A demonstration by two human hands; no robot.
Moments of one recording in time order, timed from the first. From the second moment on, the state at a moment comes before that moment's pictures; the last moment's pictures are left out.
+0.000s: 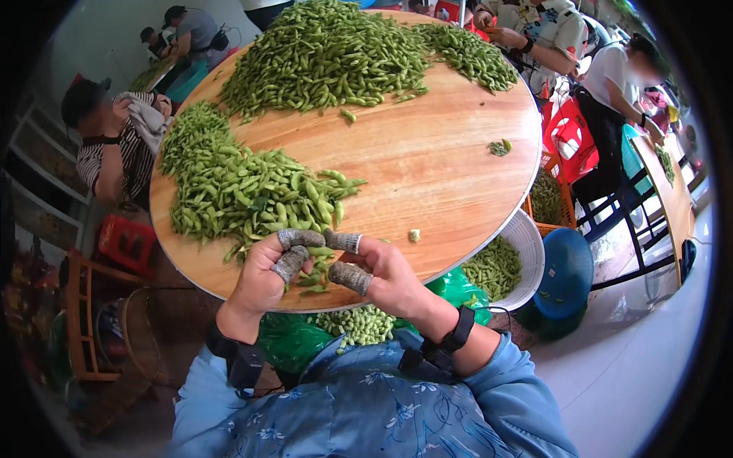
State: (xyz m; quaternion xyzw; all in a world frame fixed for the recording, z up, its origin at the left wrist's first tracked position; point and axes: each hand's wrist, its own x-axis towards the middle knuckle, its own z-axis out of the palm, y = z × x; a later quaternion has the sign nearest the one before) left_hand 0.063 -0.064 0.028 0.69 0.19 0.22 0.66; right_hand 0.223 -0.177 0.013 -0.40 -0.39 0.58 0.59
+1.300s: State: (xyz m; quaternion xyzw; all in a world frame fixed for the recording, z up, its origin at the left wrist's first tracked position) left_hand 0.060 -0.094 0.024 0.72 0.25 0.15 0.63; right_hand 0.221 -0.174 0.009 -0.43 -0.43 0.51 0.61
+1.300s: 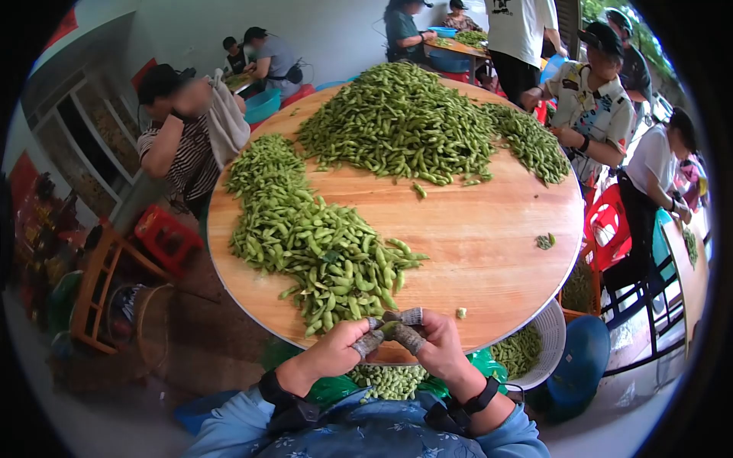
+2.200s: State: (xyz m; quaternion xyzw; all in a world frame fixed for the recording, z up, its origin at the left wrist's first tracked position) left_hand 0.062 -0.099 0.024 0.92 0.27 0.23 0.18; right_hand 0.220 -0.175 0.026 -0.47 -0.44 0.55 0.53
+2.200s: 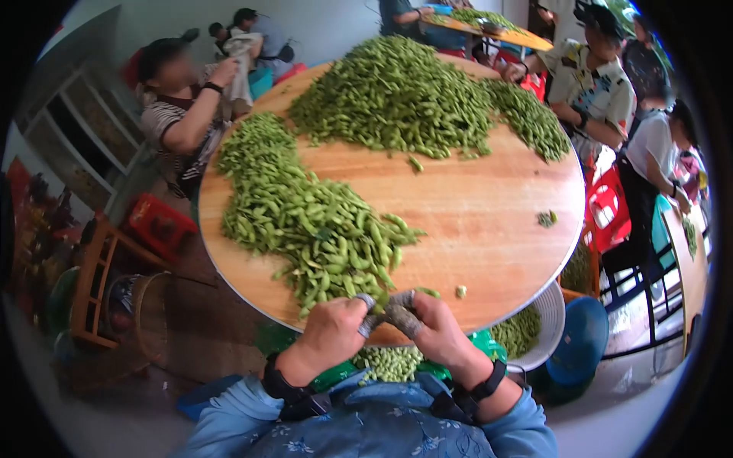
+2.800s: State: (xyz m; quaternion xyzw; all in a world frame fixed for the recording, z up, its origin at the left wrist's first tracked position) left_hand 0.060 -0.111 0.015 0.94 0.23 0.24 0.10; right_hand 0.217 -0.175 0.010 -0.53 -0.36 0.58 0.51
